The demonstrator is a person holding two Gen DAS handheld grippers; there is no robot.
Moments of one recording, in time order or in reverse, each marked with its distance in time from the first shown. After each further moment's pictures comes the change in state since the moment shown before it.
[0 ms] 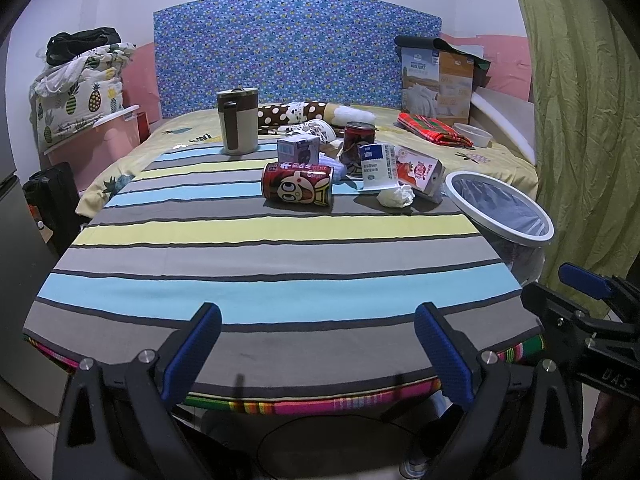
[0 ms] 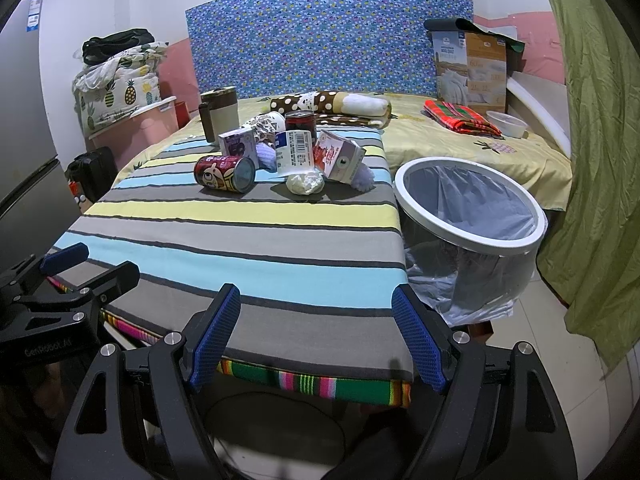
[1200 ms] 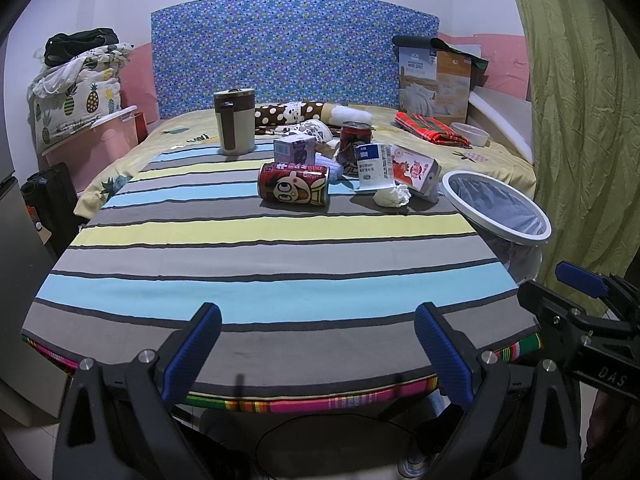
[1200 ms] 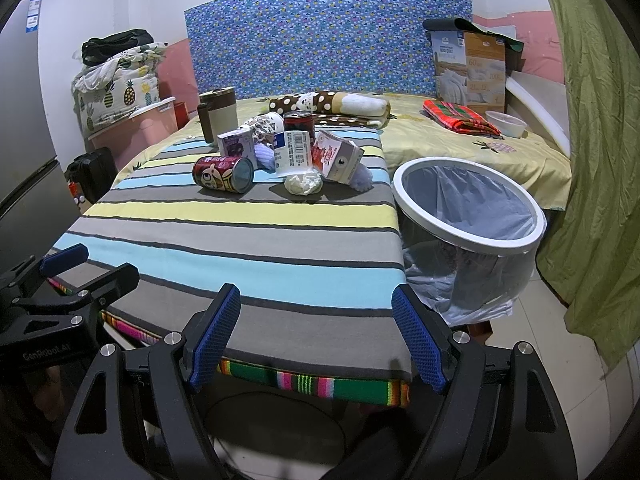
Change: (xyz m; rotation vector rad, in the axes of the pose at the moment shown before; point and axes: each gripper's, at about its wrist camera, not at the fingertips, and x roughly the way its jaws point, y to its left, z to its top) left arm -0.001 -0.002 0.000 -0.003 0.001 0.003; right arm -0.001 0.000 0.000 -0.001 -0.001 0.001
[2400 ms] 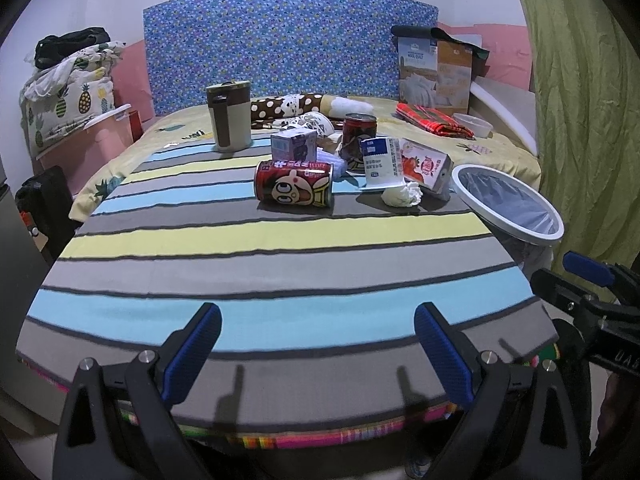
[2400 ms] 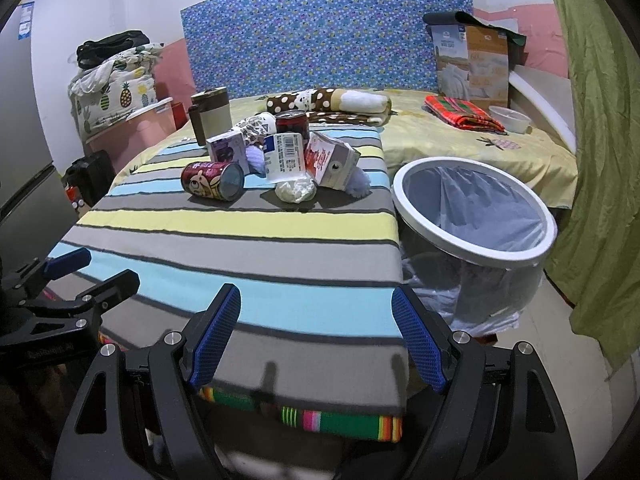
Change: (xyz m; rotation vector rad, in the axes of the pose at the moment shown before) left arm 0.030 0.000 0.013 0.025 0.033 -0.001; right arm 0.024 -0.013 0.016 0.017 0.017 0.022
